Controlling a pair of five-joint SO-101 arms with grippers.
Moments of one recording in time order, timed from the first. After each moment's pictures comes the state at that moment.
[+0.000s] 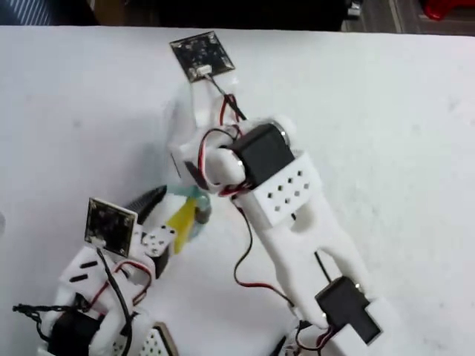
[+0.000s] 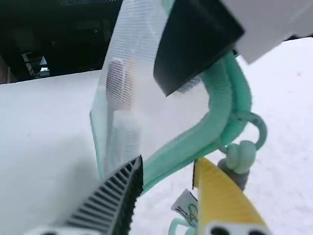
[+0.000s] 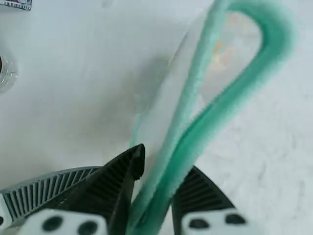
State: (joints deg) left arm 14.9 -104.7 70.9 63.6 3.8; right arm -41.7 -5.9 -26.5 97.2 -10.1
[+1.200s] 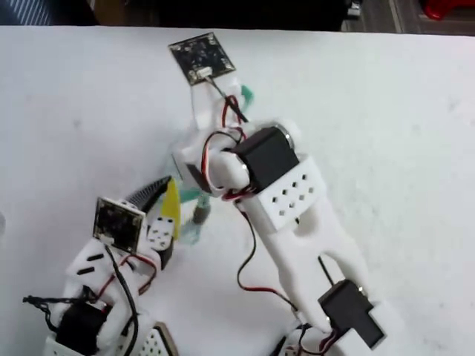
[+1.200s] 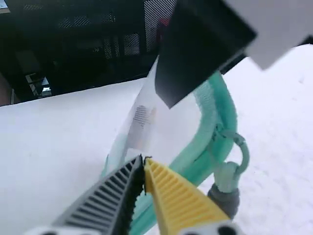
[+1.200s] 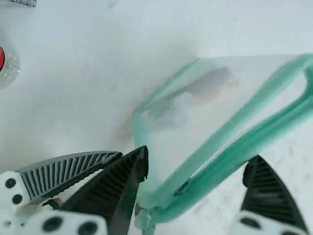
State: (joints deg) left arm 16.0 -104.7 75.8 55.0 1.0; right arm -42.6 -7.3 -26.2 97.5 -7.3
